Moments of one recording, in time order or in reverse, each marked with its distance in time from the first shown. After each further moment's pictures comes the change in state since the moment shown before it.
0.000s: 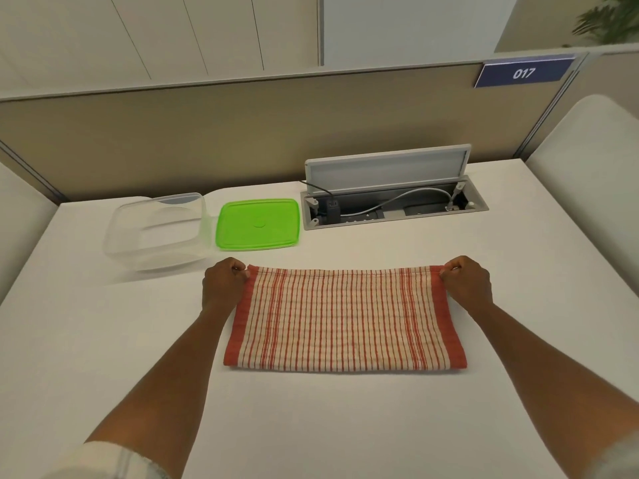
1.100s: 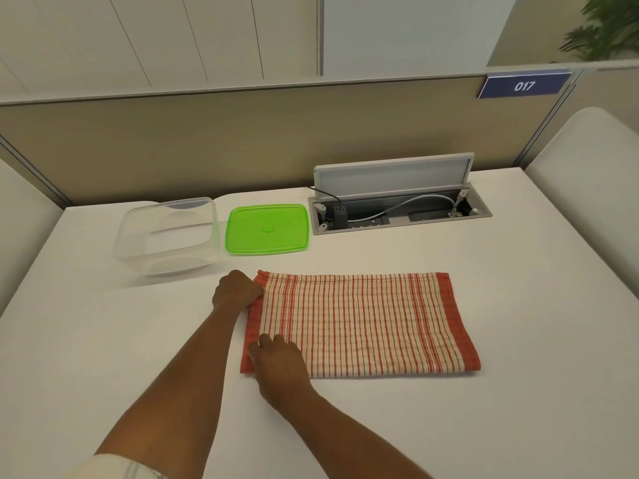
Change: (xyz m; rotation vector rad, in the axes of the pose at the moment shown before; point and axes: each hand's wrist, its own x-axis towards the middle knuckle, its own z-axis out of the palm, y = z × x) left_hand 0.014 0.001 -0.005 0.189 -0.287 -0.248; right_hand -0.272 -0.129 0.201 -0.439 -0.381 -0.944
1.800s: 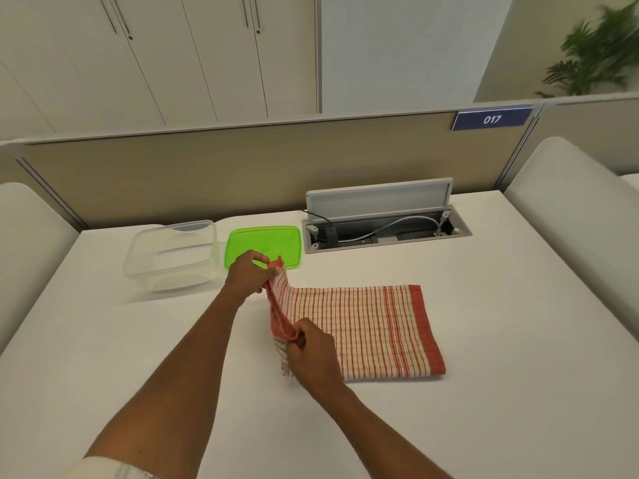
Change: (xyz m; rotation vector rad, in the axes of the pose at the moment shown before) left_hand -0.052 0.059 -0.035 -0.404 0.039 0.321; right_hand -0.036 0.044 -0.074 0.710 0.286 0.328
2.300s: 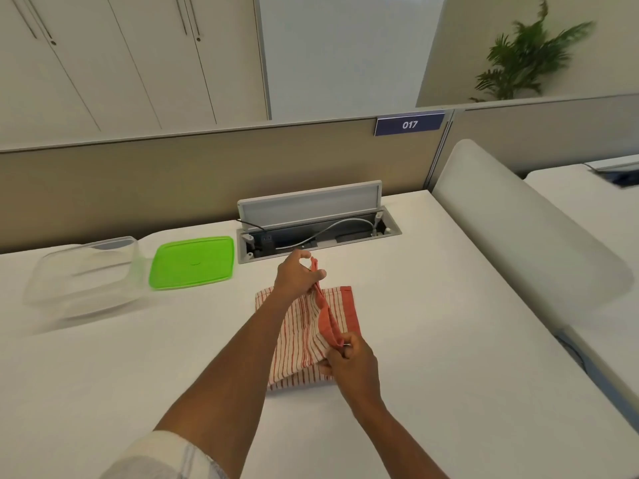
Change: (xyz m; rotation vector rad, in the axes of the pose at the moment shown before) left_hand -0.034 0.116 0.208 0.075 -0.147 0.133; right_hand -0.038 0.101 -0.155 0.350 0.269 0.316
